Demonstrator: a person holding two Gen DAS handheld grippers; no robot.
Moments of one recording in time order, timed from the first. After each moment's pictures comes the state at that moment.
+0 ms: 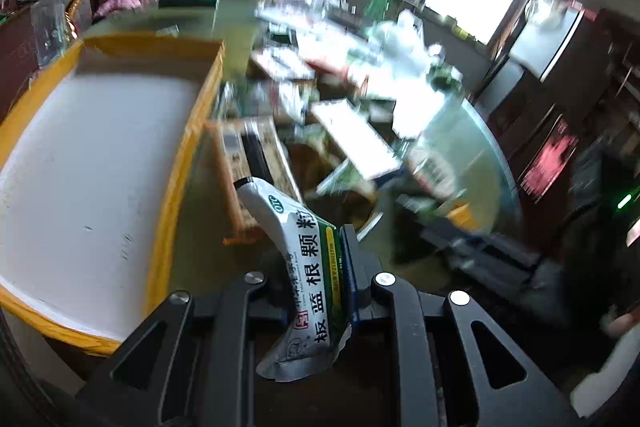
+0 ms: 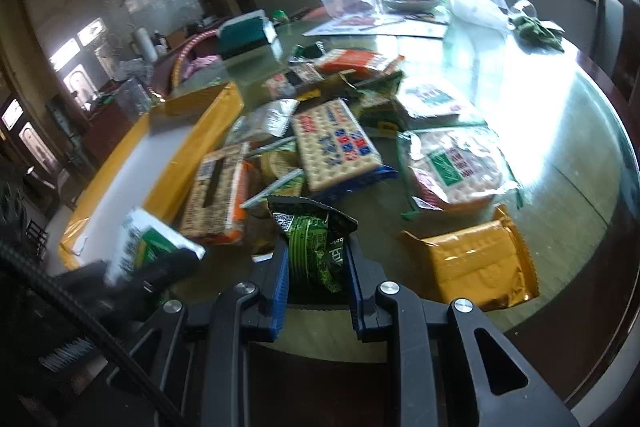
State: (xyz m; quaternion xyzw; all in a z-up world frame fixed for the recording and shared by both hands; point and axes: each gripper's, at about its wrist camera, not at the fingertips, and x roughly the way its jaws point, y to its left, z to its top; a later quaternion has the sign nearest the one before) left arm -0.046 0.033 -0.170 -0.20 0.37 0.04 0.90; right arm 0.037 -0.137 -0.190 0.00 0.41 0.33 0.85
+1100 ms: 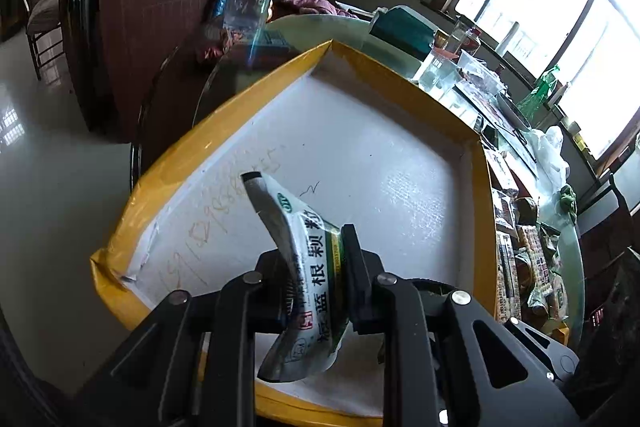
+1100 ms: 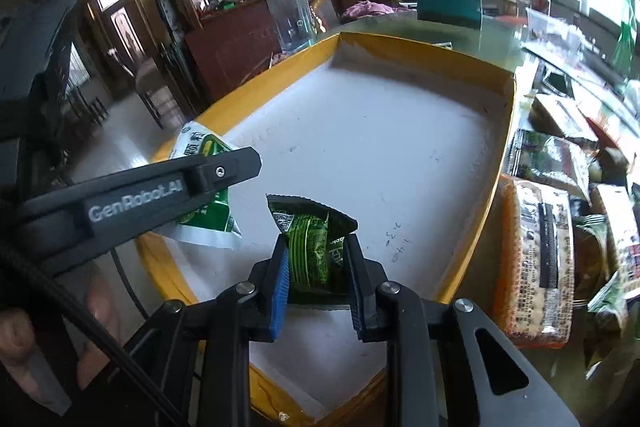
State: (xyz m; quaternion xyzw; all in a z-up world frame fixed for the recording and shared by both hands) left arm -0.110 0.202 -0.194 -0.30 0.34 0.28 0.85; right arm -0.029 0.076 -0.201 -0.14 0.39 0.51 0.75
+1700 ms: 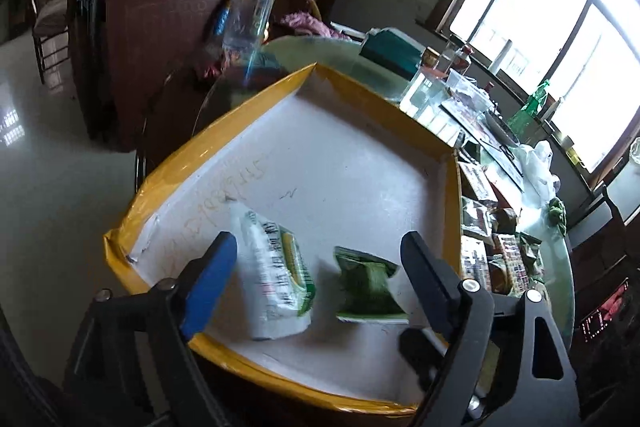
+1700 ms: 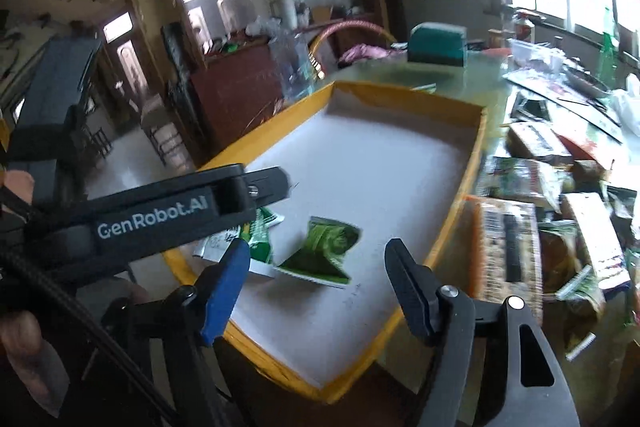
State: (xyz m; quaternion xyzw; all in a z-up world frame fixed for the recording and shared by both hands) left arm -0.120 0.171 -0.167 -0.30 0.30 0.28 0.86; right arm -0.036 0.037 -0.176 -0.08 0.33 0.51 0.79
